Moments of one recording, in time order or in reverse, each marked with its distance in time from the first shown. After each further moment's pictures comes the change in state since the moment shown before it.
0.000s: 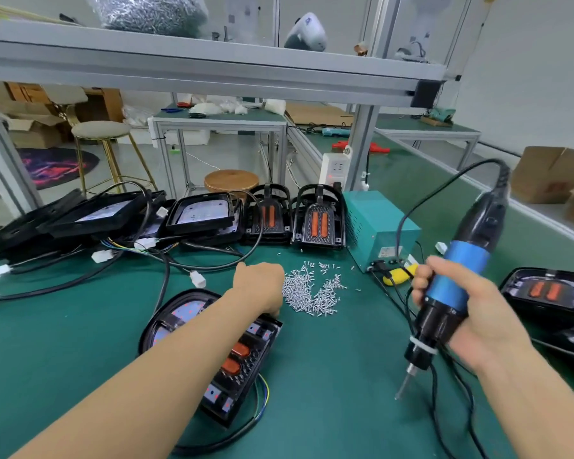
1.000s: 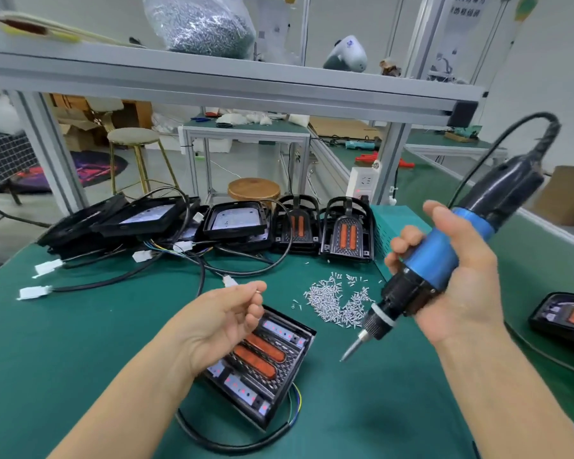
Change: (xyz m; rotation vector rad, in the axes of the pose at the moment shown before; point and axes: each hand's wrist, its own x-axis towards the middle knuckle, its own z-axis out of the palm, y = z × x) left_hand -0.106 -0.073 0.001 -2.222 -0.088 -0.204; right_hand -0.011 0.002 0.101 0.214 -0.161 -0.221
